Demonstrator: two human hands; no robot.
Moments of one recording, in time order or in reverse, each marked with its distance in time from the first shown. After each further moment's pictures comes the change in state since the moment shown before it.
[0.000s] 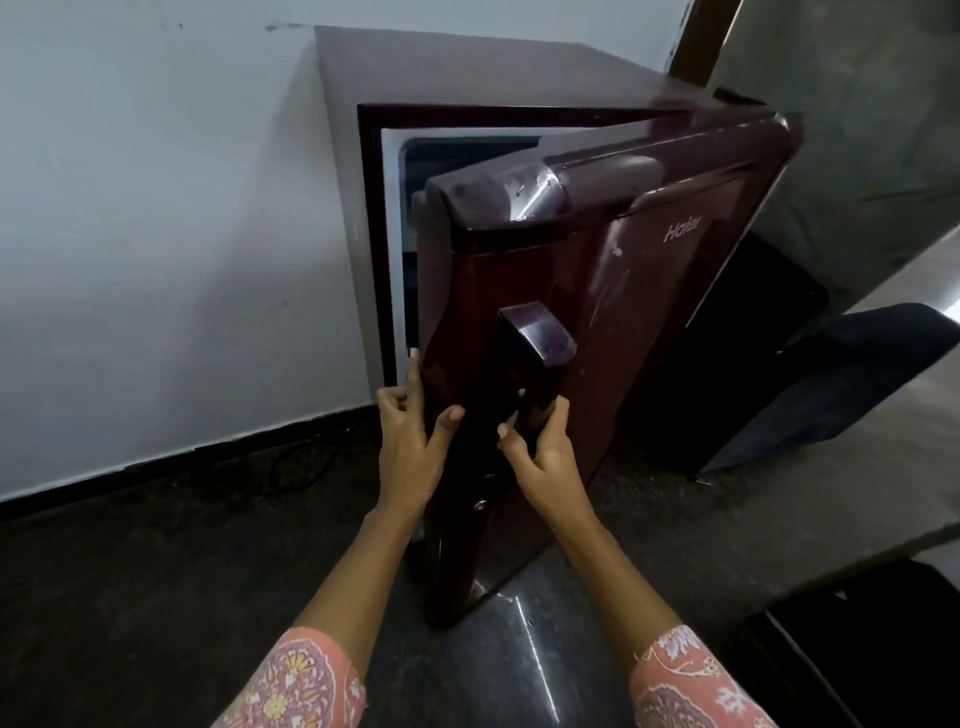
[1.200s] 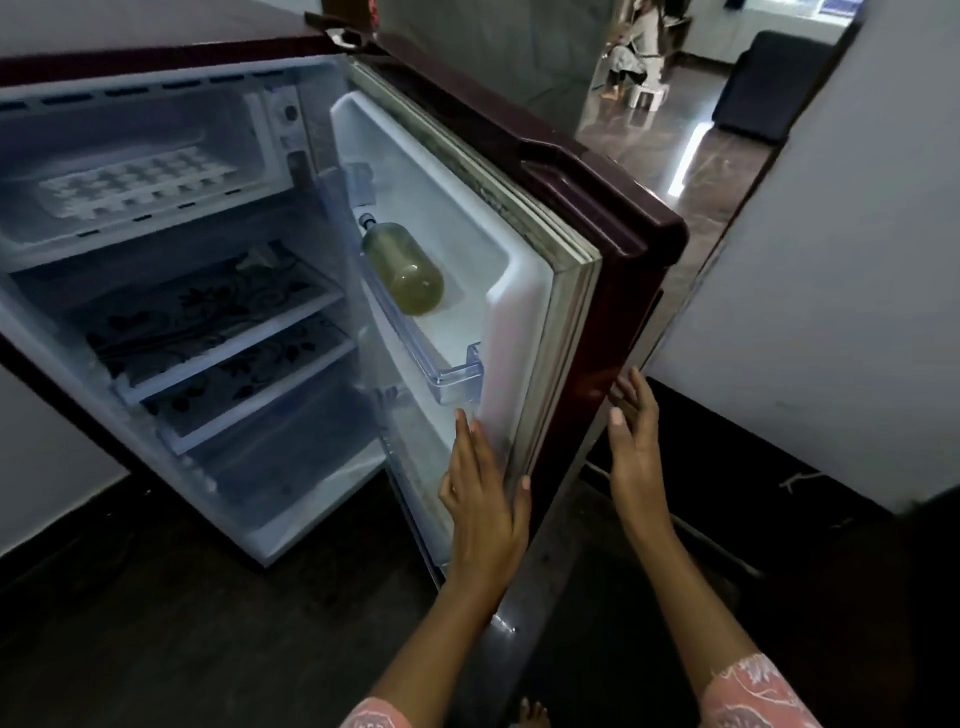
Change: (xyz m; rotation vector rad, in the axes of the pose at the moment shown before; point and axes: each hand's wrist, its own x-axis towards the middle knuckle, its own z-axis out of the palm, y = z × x) left_hand -0.222 0.161 0.211 0.018 -0.453 0.291; right_hand -0.203 0.061 -0.264 -0.052 0.760 0.184
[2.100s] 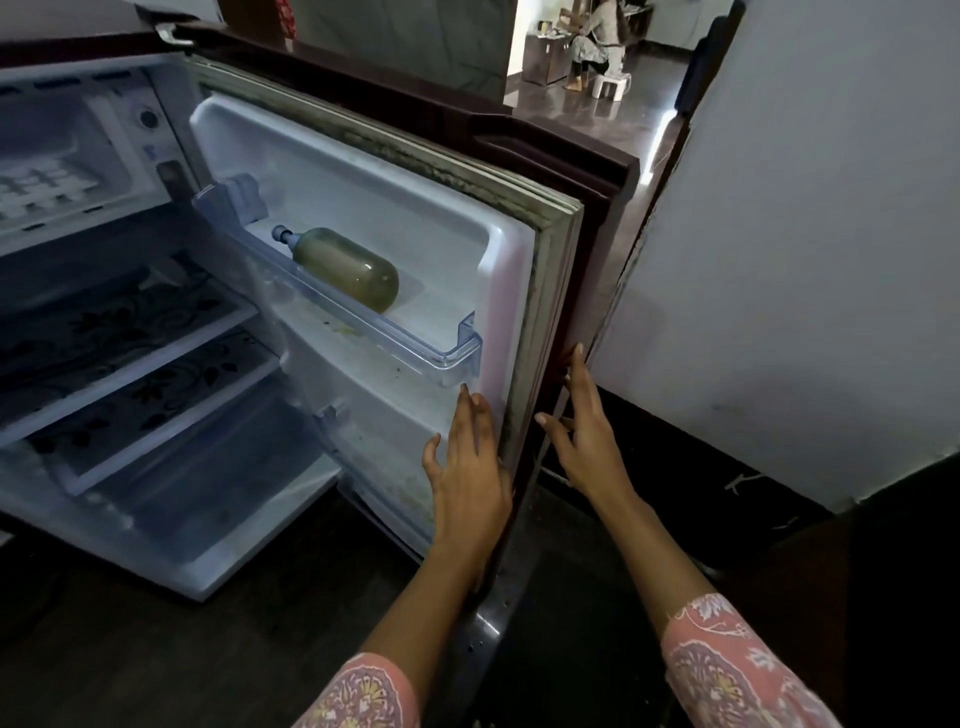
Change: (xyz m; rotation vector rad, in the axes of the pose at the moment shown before) left_hand 0.065 0.066 0.112 0.402 -0.147 0.060; right_hand 0.091 0.043 -0.089 -0.375 -0.200 -0.123
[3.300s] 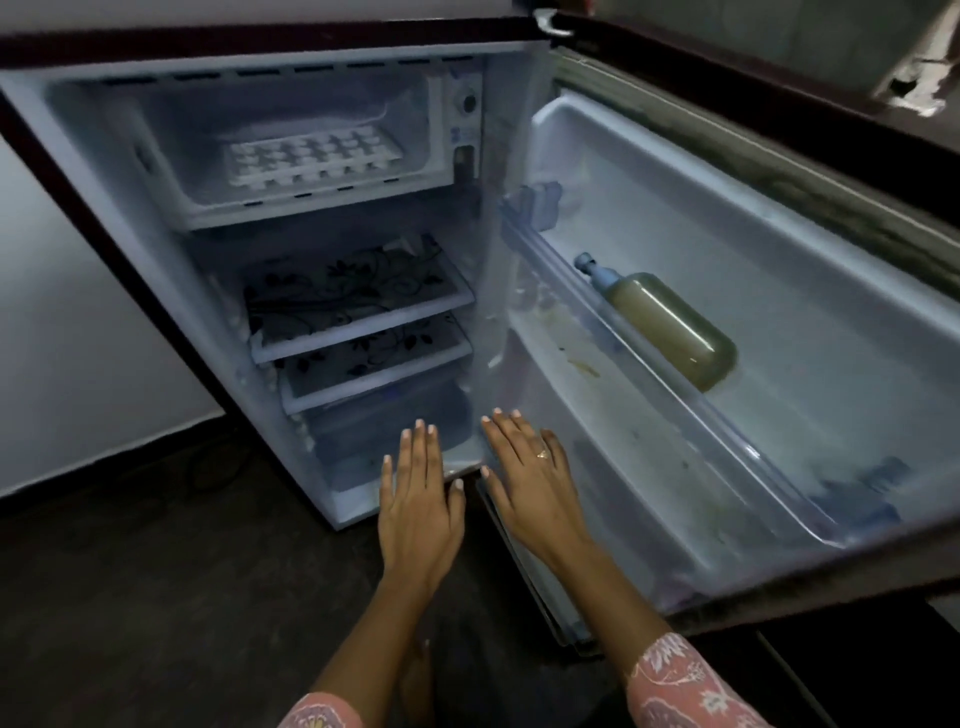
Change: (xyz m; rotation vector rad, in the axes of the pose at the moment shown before) left_hand -0.007 -0.254 -0.057 0.304 0.106 -0.475; right_hand 0.054 -0.090 0.259 -0.504 -0.425 -0.508
